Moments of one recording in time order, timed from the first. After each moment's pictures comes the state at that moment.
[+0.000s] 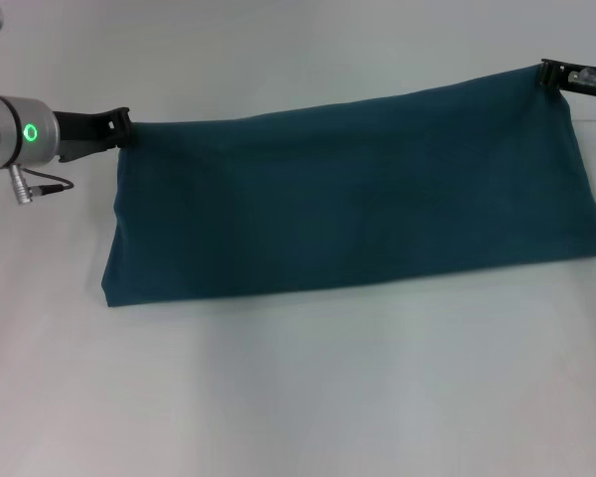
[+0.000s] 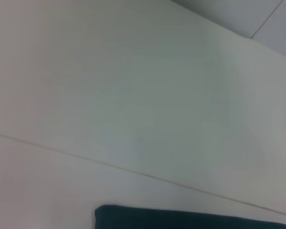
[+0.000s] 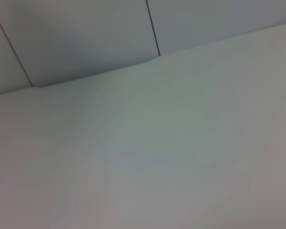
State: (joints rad) left arm -0.86 -2.05 0.67 0.65 2.54 0.80 -2.65; right arm 0.89 2.00 -0.79 -0.47 -2.29 -0.41 2.36
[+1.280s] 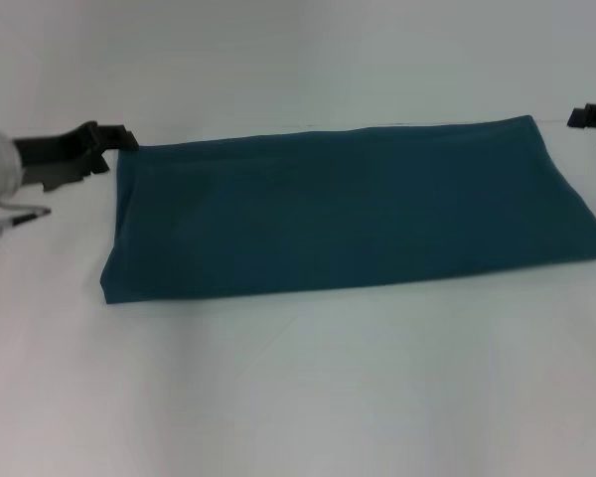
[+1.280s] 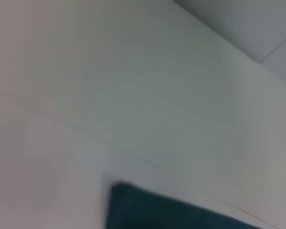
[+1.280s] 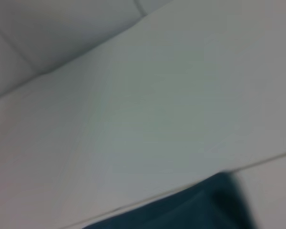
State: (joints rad) left arm -0.72 -2.06 0.65 0.72 2.34 0.89 -2.64; right arm 0.67 1.92 -0.68 -0.64 -2.16 -0.92 2.42
